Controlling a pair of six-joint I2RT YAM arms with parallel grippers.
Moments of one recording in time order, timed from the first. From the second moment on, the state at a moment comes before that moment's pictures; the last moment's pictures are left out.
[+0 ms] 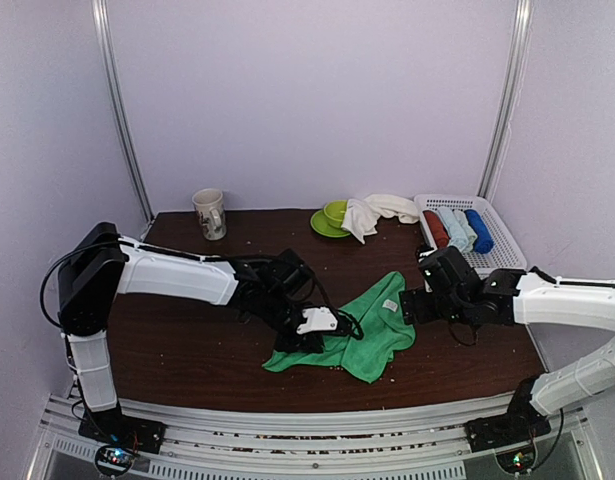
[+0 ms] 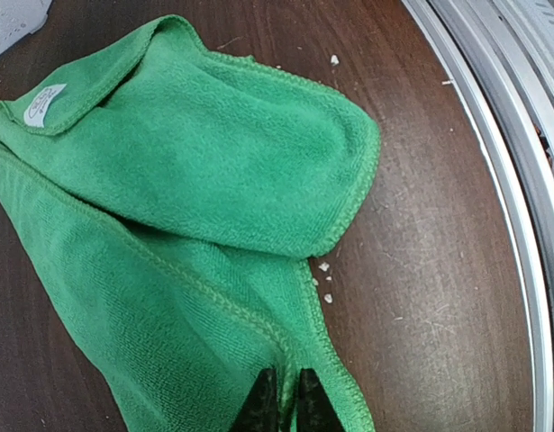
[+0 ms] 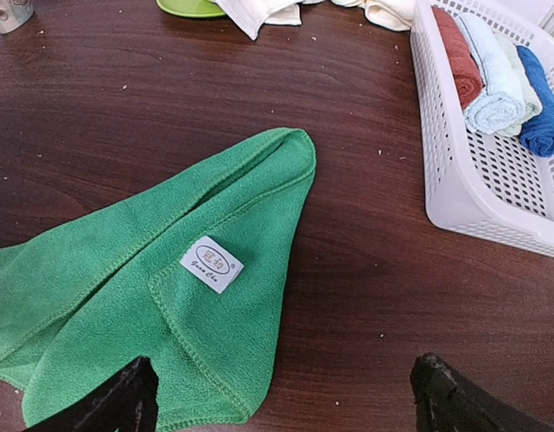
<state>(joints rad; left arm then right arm) -0.98 1.93 1.28 -0.39 0.38 0.74 0.79 1.22 0.75 -0.39 0.49 0.41</state>
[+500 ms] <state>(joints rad) -0.95 1.92 1.32 -0.40 0.38 0.68 0.80 1.41 0.78 -0.37 0.43 0.39</state>
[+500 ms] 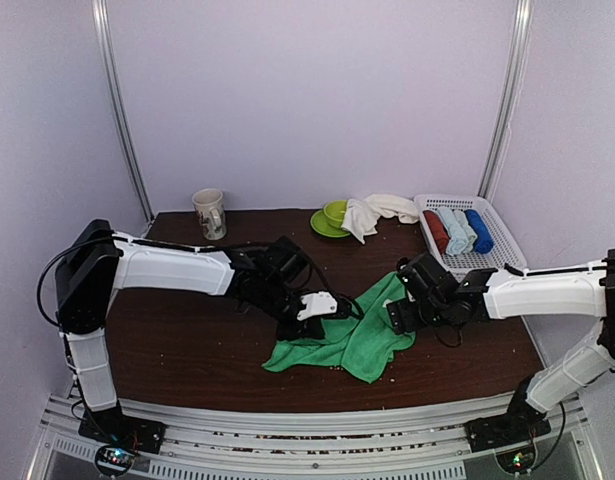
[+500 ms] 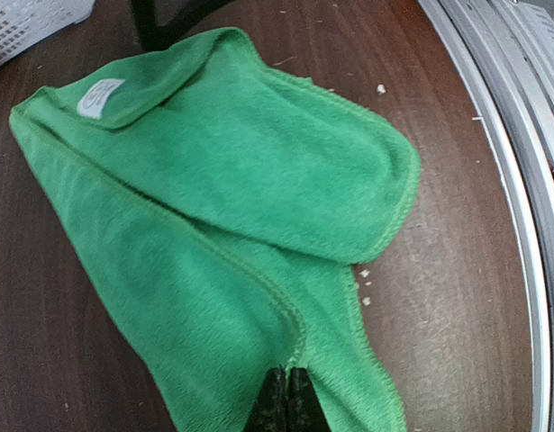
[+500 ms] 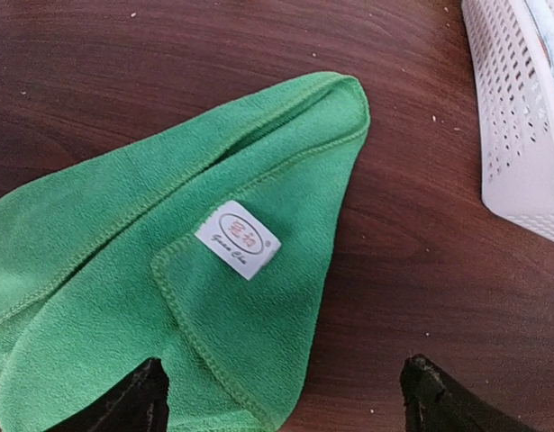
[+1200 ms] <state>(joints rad) -0.69 1.76 1.23 -0.37 0.42 0.62 0.93 1.77 1.09 -0.42 0.56 0.45</state>
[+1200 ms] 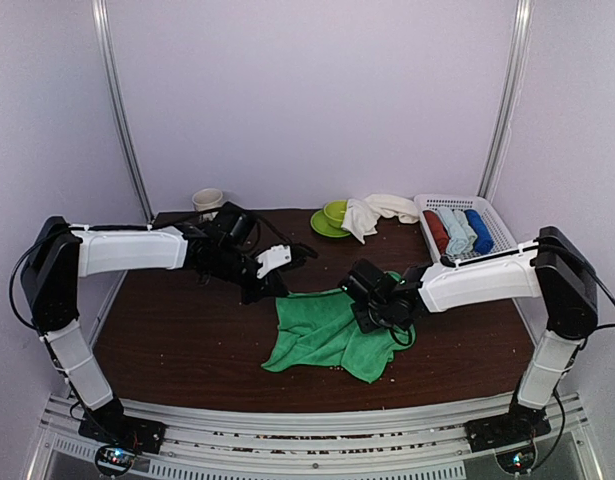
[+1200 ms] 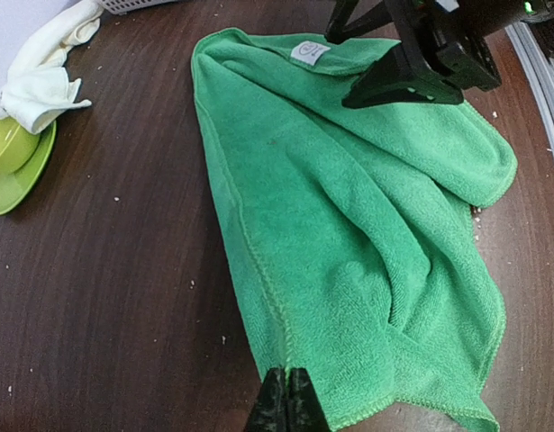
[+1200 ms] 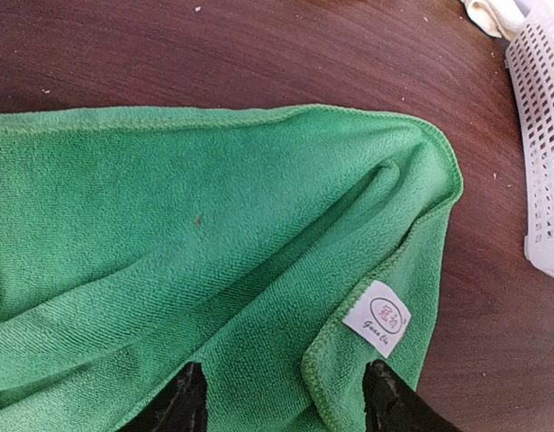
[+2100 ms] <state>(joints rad) -0.68 1.76 1.22 -0.34 0.44 0.62 0.94 1.88 1.13 -0.50 0.74 0.50</state>
